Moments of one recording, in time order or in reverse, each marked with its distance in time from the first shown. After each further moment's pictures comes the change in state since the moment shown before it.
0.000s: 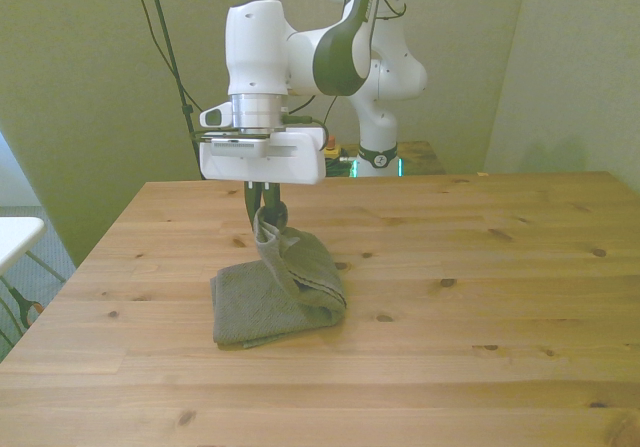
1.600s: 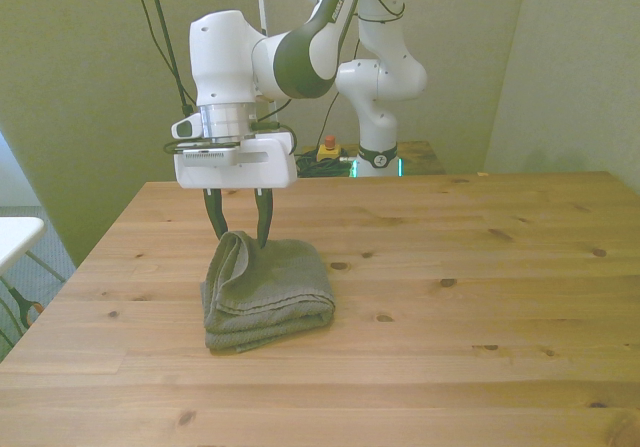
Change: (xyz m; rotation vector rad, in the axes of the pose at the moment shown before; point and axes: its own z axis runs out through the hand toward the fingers) arm 0.027 0.028 -0.002 -0.025 -0.060 -0.045
